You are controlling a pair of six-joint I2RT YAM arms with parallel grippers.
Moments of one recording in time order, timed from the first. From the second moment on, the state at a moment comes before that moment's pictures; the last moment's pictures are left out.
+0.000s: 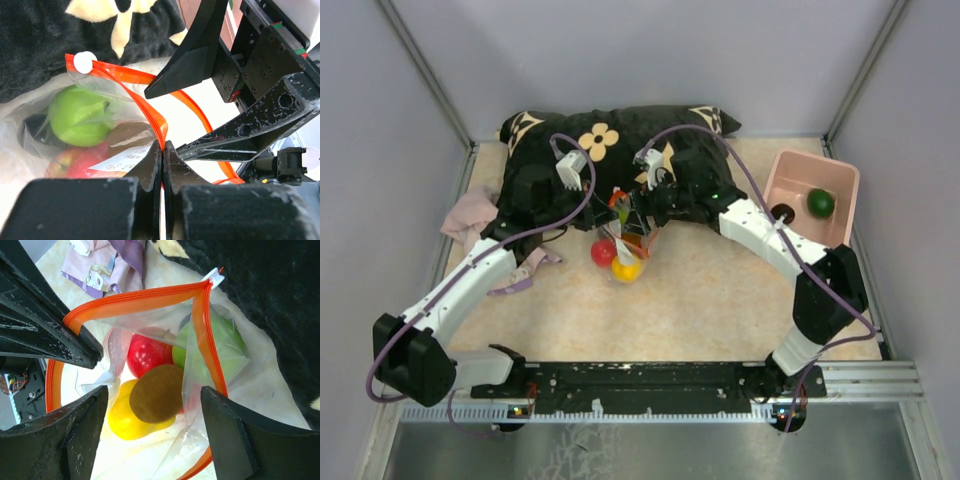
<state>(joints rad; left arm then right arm) -0.44 1.26 1.04 -0.16 0.45 -0.42 0.61 1.62 1.33 -0.30 -0.55 0.05</state>
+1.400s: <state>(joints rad) -0.44 1.24 0.99 -0.14 0.41 -0.39 0.10 1.50 1.57 -0.67 0.34 -0.05</state>
